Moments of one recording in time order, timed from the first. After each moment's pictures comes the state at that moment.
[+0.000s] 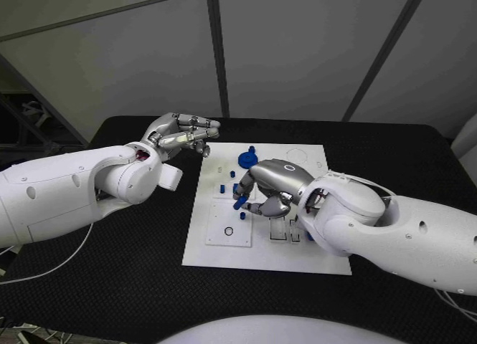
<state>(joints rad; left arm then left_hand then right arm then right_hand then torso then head) 1.25 -0.93 -0.09 1.53 -0.08 -0.26 0.35 1.41 -0.18 0.38 0.04 0.32 1.07 0.16 0.13 0.07 1.16 0.09 0.25 0.08 1.20 0.00 1.04 0.42 0.17 1.25 0.10 0.34 1.23 1.08 -0.69 0.03 1.78 -1.64 -0.25 -0.20 1.47 -0.12 0.42 0.03 0.24 1.14 0.14 0.11 0.10 1.19 0.06 0.24 0.08 1.46 -0.01 1.42 1.27 0.12 1.25 0.10 1.28 1.12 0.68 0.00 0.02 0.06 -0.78</state>
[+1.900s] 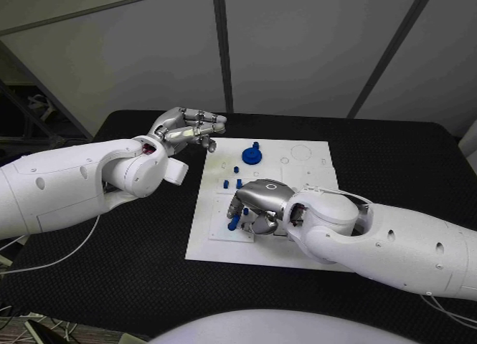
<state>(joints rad) 1.25 -0.93 -0.09 1.52 -0.08 -0.25 0.35 1.41 -0.18 0.38 0.04 0.32 1.07 0.16 0.13 0.07 1.16 0.09 0.26 0.08 1.20 0.00 1.04 0.42 0.17 1.25 0.10 0.34 1.22 1.06 -0.59 -0.02 1.69 -1.70 -0.14 -0.19 1.44 -0.16 0.42 0.04 0.26 1.04 0.15 0.06 0.08 1.11 0.09 0.17 0.06 1.47 0.01 1.42 1.25 0.12 1.21 0.11 1.24 1.07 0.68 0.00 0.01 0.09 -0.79</state>
